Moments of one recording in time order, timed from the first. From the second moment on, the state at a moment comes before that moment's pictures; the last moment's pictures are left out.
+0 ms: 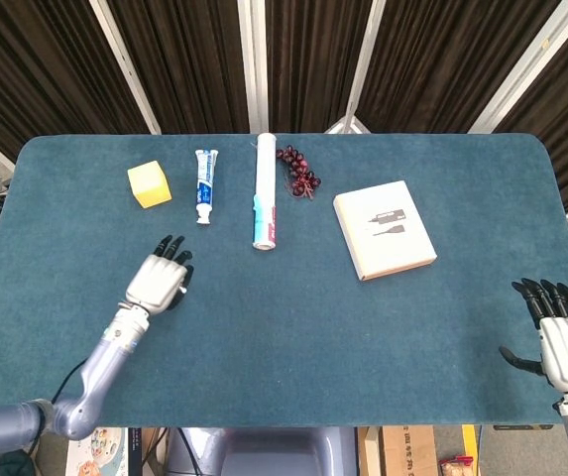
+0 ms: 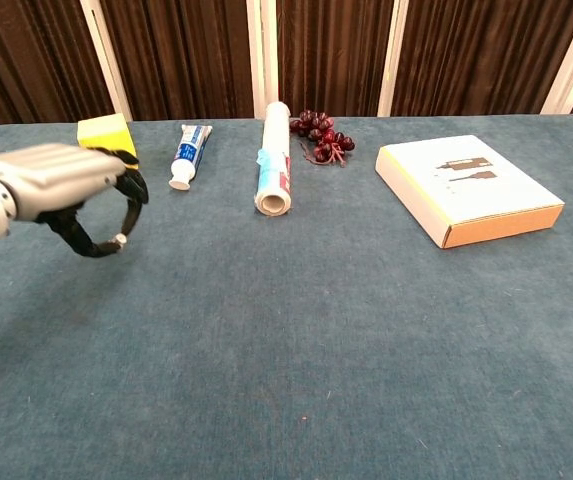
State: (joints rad) left arm -0.70 -1.49 -0.11 -1.56 1.07 1.06 0.60; right arm 0.11 -1.03 0.08 -1.72 -1.43 1.41 -0.02
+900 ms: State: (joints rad) left arm -0.63 -1.38 -0.19 -1.59 1.04 0.88 0.00; right arm 0.11 -1.04 0.08 -1.72 -1.42 1.40 -0.03
